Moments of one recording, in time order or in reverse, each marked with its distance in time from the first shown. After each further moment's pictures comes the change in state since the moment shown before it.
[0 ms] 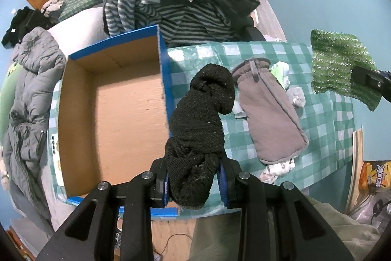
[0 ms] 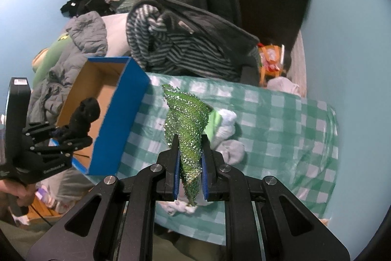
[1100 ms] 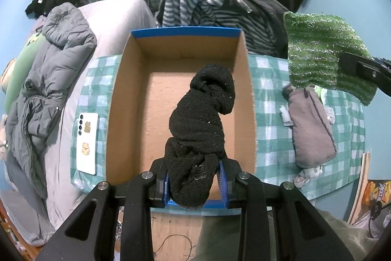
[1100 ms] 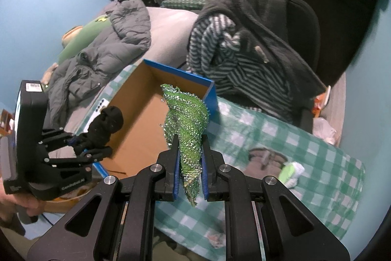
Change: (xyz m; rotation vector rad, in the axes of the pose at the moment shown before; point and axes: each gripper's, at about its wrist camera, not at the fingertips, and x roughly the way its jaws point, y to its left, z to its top) left arm -0.014 0.116 -0.021 -0.169 -0.032 0.051; right arm 0.043 0.142 0.058 -0.221 -0.007 0.131
